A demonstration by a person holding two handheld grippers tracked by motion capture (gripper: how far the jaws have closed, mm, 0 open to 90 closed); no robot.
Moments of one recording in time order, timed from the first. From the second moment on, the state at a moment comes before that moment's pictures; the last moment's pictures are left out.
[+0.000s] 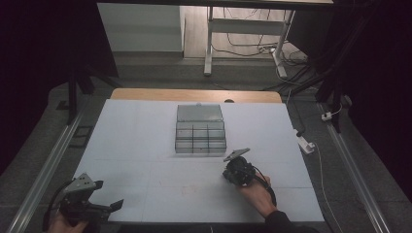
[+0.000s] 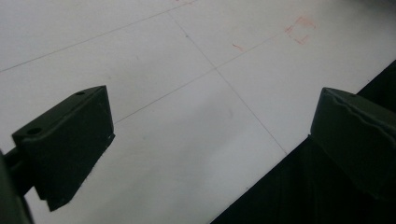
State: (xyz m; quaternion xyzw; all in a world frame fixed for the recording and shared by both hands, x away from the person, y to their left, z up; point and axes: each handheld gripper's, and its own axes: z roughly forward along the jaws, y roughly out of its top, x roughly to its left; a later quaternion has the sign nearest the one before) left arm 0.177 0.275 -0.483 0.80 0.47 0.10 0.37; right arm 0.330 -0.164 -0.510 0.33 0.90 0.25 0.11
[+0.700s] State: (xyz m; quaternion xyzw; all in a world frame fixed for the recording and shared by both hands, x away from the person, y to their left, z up) left arm 0.178 0.275 -0.483 0.80 0.46 0.10 0.37; right arm 0.330 -0.171 -0.481 0.32 0.88 0.31 0.14
